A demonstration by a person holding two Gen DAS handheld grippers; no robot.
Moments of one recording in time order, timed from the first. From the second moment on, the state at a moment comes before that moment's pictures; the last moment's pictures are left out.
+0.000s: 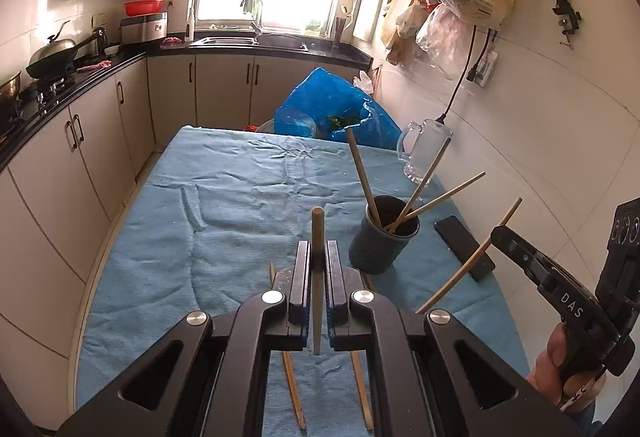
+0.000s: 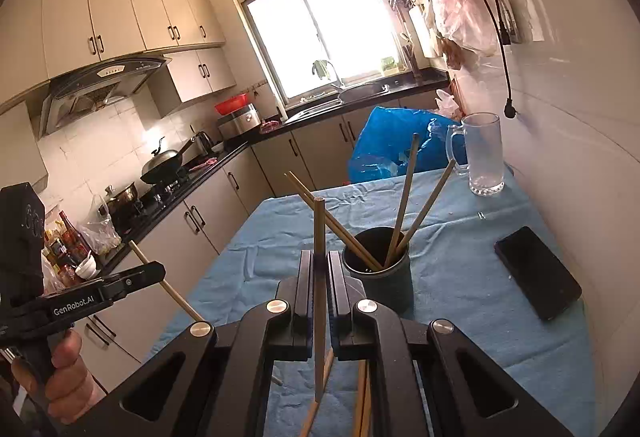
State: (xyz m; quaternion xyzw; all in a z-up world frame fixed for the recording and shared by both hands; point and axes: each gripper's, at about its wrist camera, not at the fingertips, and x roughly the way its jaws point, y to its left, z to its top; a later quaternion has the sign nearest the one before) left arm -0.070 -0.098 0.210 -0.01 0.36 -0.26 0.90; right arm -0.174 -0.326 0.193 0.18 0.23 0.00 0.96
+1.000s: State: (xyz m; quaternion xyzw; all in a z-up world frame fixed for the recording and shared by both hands) left arm -0.080 -0.110 0.215 0.01 0.35 -0.26 0.90; right arm -0.184 -0.328 0.195 0.19 0.22 0.00 0.96
